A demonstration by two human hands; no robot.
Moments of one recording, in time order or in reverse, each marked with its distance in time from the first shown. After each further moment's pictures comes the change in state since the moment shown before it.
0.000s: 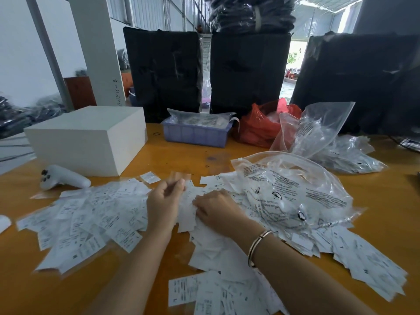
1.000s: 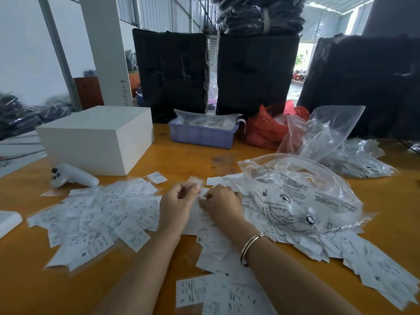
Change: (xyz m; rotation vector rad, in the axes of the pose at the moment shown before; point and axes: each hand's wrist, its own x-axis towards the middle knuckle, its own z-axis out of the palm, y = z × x) left_hand -0.002 -0.005 0.001 0.044 -0.115 0.087; right_hand 0.024 -0.006 0.011 0.256 0.085 0.483
